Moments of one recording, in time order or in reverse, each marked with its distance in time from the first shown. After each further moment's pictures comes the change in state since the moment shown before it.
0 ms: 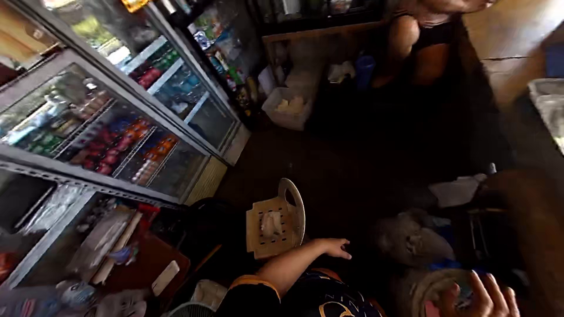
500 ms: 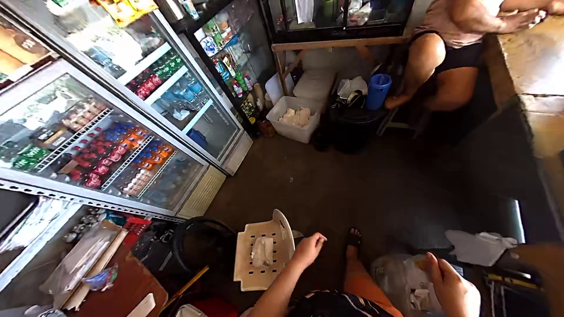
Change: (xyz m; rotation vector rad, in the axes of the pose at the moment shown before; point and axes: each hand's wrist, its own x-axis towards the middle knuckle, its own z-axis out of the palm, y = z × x) left_hand 0.001 -0.004 -0.147 -0.191 0.655 -0.098; right_hand 0.208 -0.026 0.153 0.164 -0.566 0.047
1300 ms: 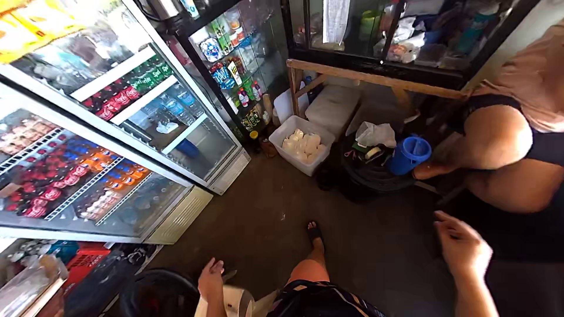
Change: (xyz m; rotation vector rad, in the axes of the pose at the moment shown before) left_hand 0.187 -0.100 -0.259 -0.512 1.166 -0.809; right_hand 0.577 -0.170 0.039 0.248 0.083 -0.359
